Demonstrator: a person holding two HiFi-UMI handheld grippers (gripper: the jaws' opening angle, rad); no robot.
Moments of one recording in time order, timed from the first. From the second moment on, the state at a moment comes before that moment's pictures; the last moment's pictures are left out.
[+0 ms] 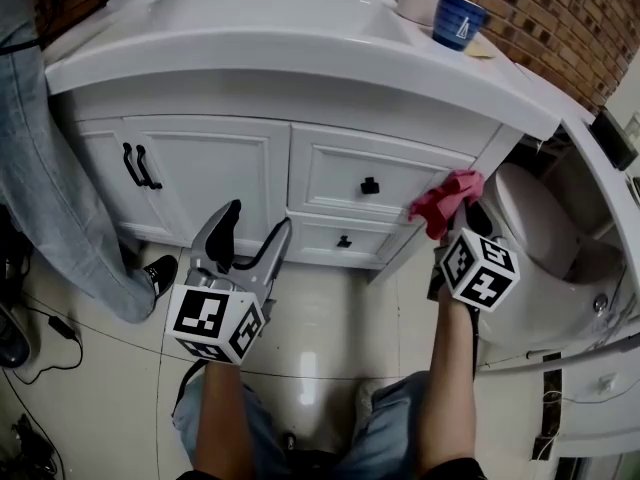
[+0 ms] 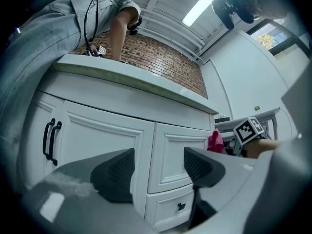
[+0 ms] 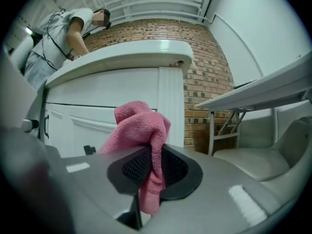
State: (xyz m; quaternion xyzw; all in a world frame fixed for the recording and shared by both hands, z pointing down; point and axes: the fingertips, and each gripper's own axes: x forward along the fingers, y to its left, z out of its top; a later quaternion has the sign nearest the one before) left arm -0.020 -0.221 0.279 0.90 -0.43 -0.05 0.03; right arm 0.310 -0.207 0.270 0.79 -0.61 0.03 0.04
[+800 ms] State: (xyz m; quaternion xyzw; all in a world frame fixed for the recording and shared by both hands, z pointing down) left arm -0.073 -0.227 0.267 0.88 -0.47 -0.05 0.01; right arm 0.065 -0.275 0.320 0.58 -0.81 0.11 0.02
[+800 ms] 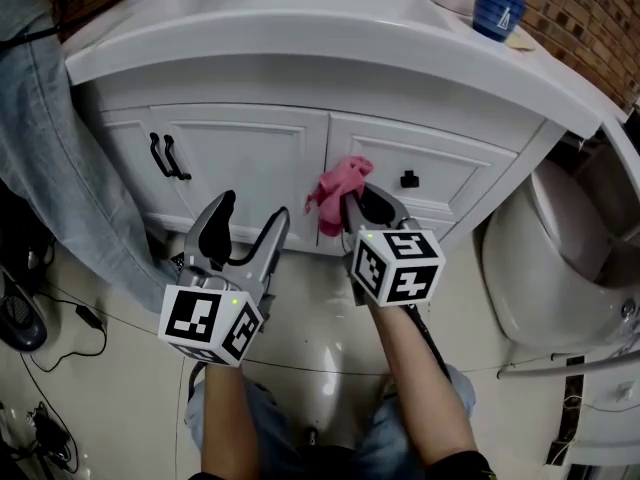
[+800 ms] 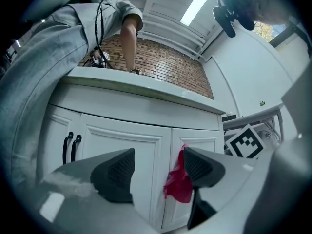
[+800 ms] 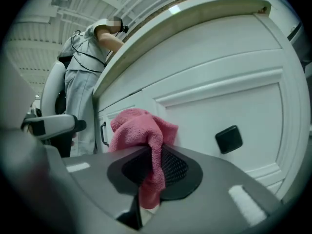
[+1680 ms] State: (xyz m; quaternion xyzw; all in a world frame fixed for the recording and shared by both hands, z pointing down) left arm -0.041 -0.222 0.267 0.89 -0.44 -0.07 0.02; right arm 0.348 -0.201 0.308 0.77 -0.62 0.14 -0.05
